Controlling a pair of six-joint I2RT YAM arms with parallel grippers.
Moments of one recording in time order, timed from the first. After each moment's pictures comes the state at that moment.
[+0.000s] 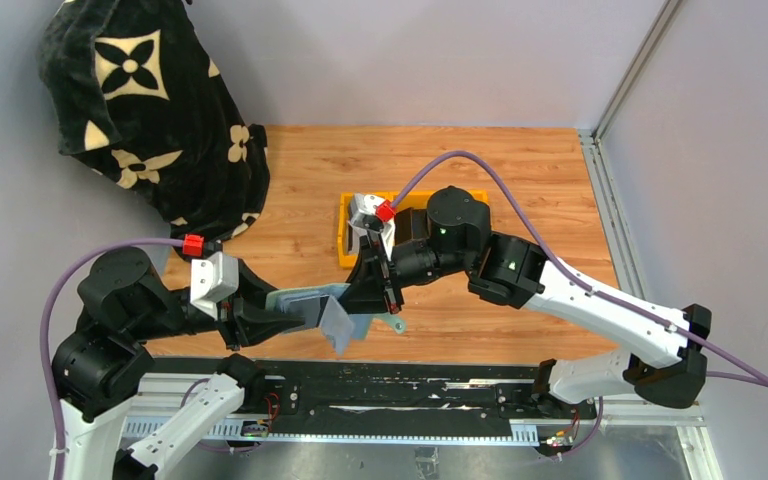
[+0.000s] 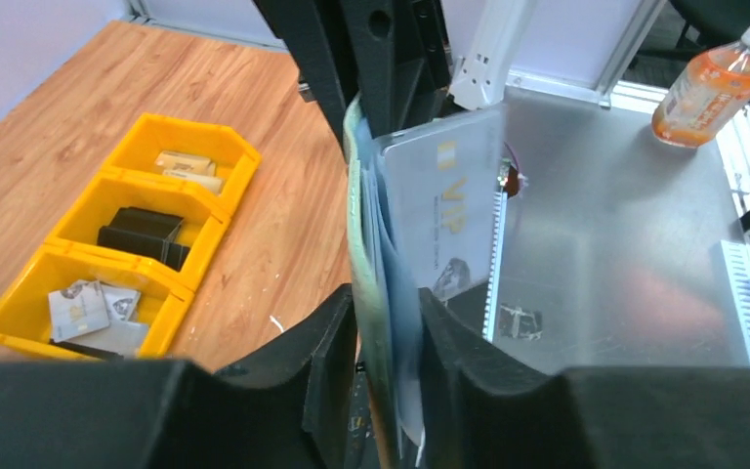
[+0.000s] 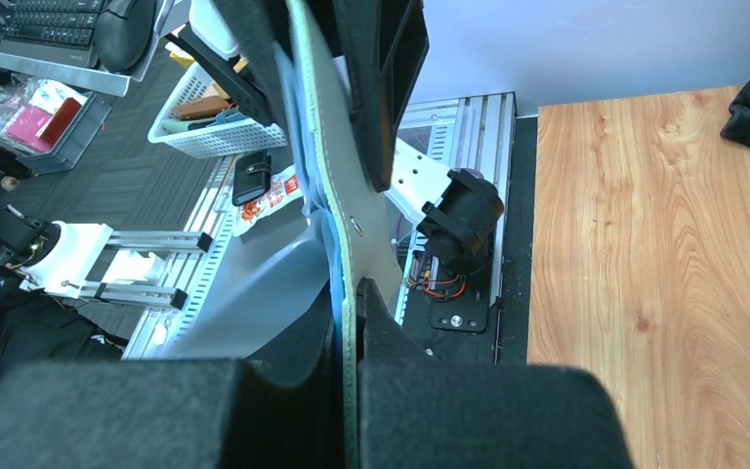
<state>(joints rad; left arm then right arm) -0.46 0.60 1.36 -0.95 0.89 0.11 1.15 1.27 1.40 -0.23 -0.69 0.25</state>
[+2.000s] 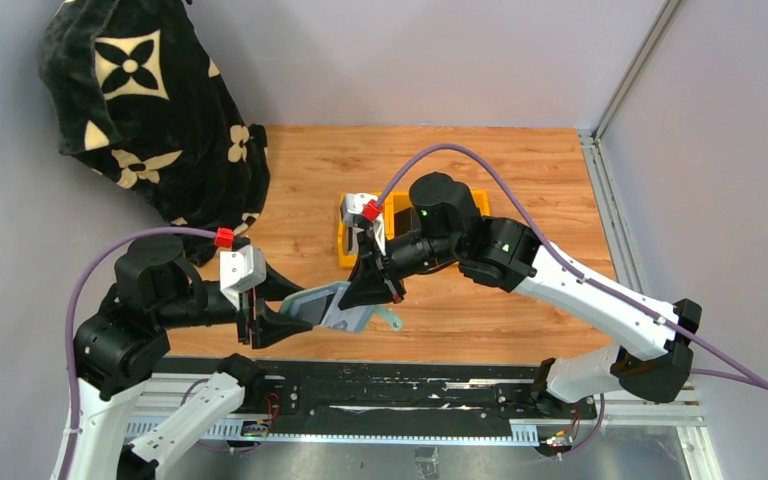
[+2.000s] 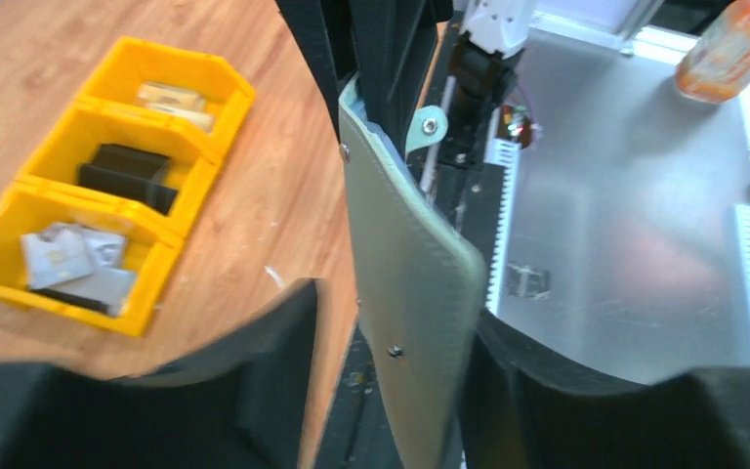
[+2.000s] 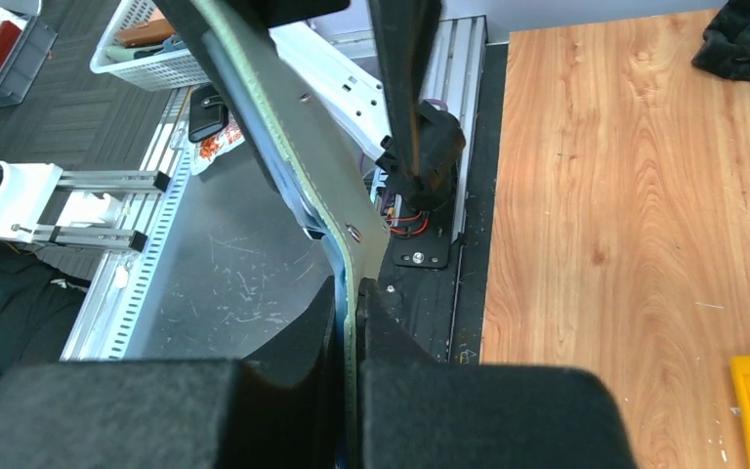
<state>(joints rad) -0.46 0.64 1.32 -1.05 0.85 0.20 1.09 1.34 1.52 -0.49 -0.73 0.06</state>
